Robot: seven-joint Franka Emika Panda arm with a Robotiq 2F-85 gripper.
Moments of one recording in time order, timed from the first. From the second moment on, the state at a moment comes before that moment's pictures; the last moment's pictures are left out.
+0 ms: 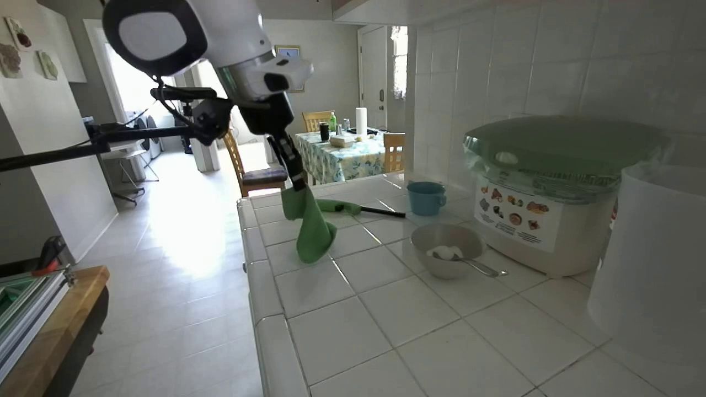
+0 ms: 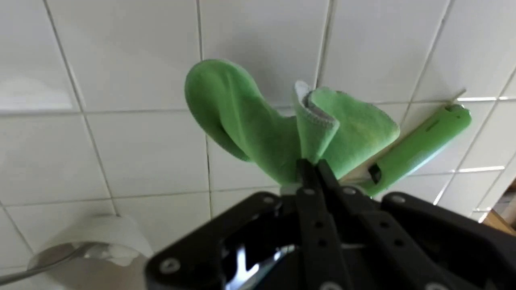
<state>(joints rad) 0.11 -0.03 -0.01 -2.59 0.43 2.86 -0.30</state>
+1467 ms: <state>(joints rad) 0.02 0.25 0.09 -2.59 0.48 3.09 -0.52</state>
